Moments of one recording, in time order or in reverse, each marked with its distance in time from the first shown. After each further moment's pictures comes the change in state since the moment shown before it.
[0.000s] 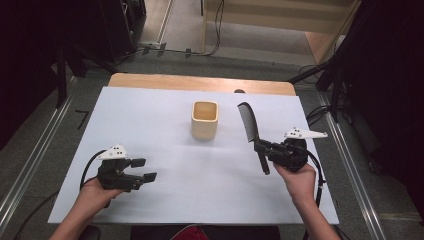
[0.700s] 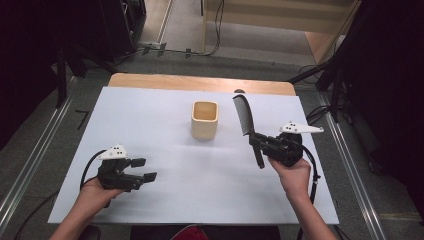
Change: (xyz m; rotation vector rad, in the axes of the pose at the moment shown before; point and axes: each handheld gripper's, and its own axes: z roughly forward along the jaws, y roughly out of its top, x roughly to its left) left arm 0.000 0.000 0.000 -0.003 0.001 0.001; right arm 0.012 0.018 0.007 -0.046 -0.006 -0.019
